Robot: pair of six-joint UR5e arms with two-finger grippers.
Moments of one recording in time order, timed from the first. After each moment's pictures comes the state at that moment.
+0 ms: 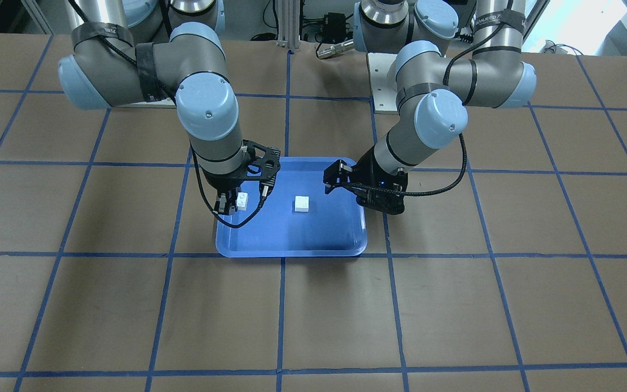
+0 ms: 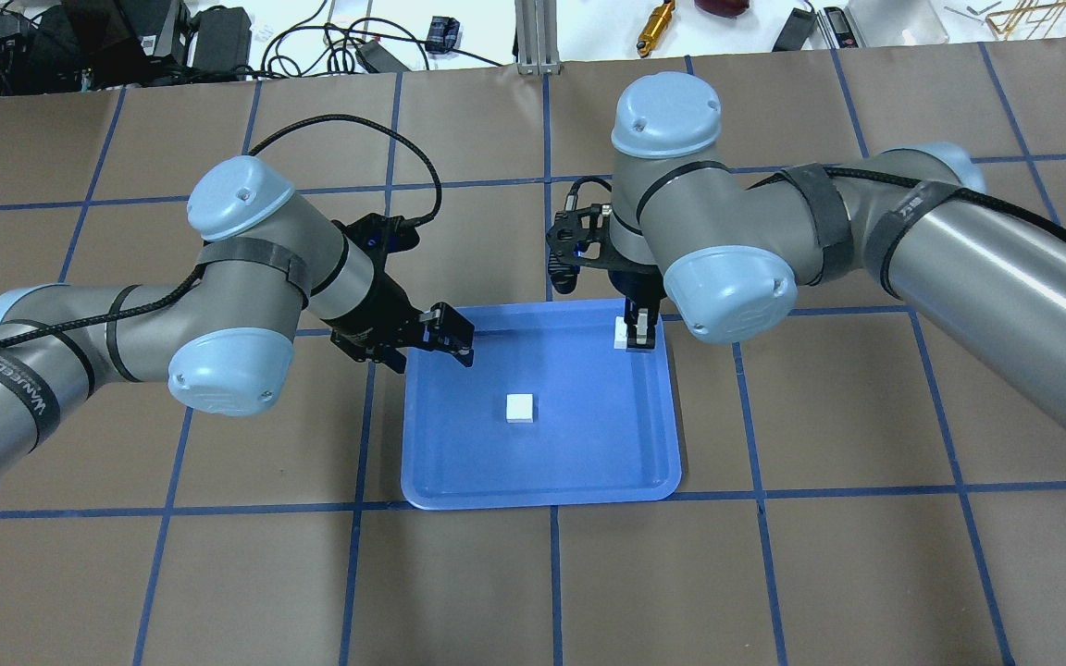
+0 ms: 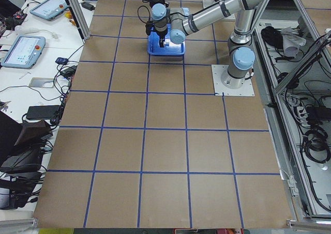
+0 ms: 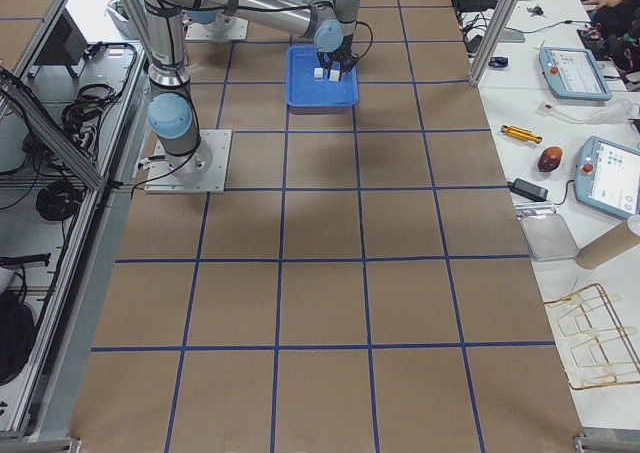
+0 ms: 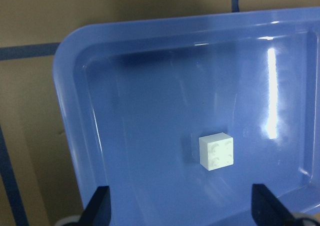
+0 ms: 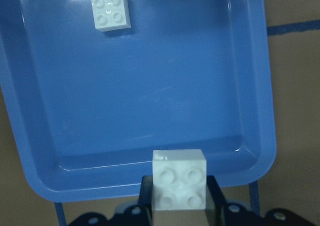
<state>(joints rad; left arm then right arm) -1.61 -1.73 -2.04 -1.02 1.22 0.08 1.85 -1.31 1.79 -1.97 -1.56 -1.17</state>
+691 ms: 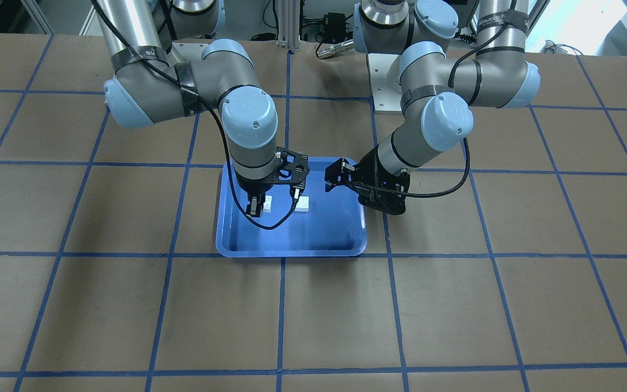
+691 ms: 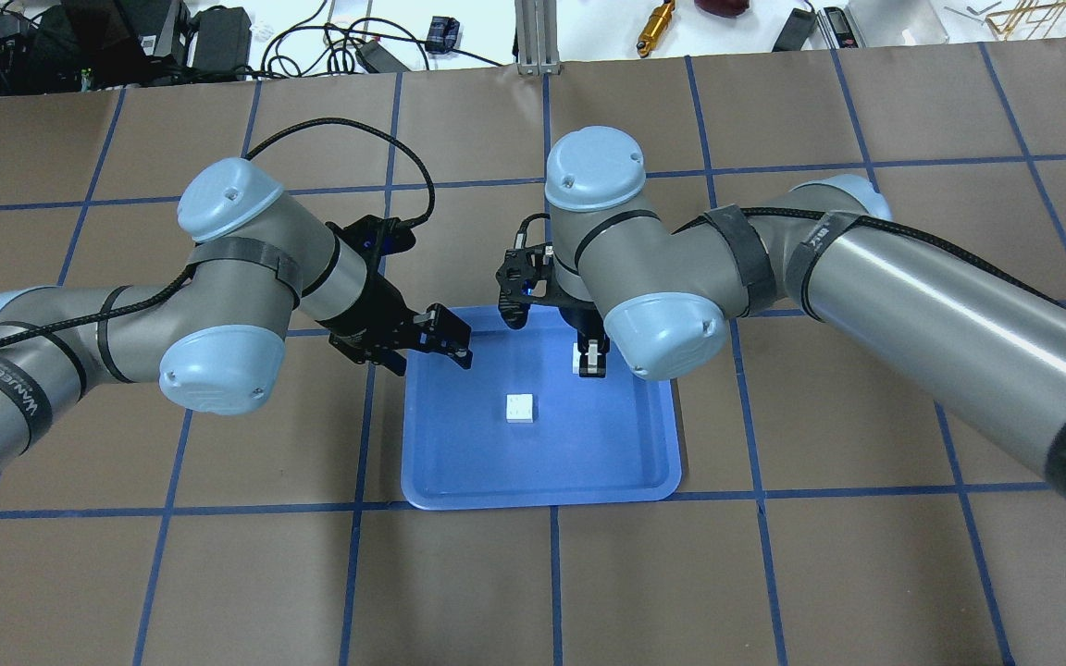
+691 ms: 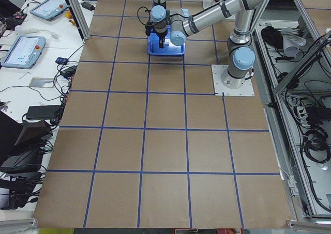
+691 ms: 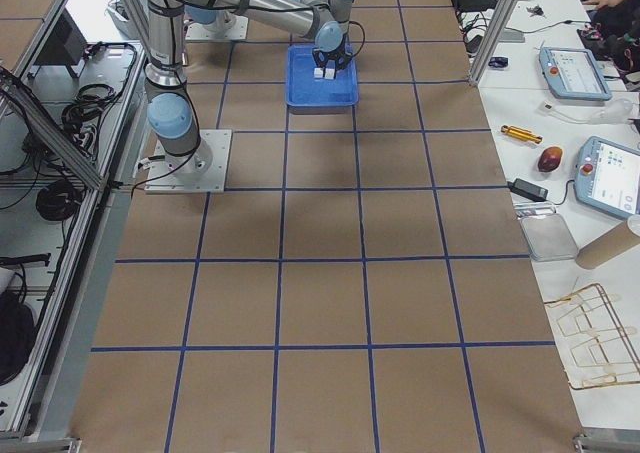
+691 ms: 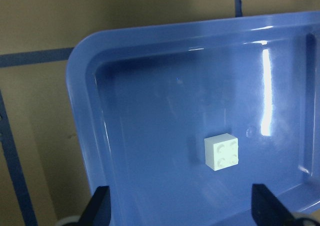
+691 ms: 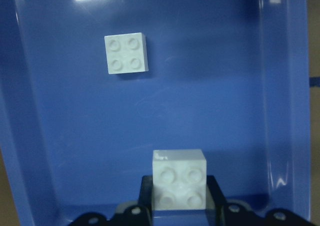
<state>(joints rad) -1.59 -1.73 -2.04 -1.05 1.18 0.11 1.93 -1.23 1.80 -2.05 -1.56 -1.11</state>
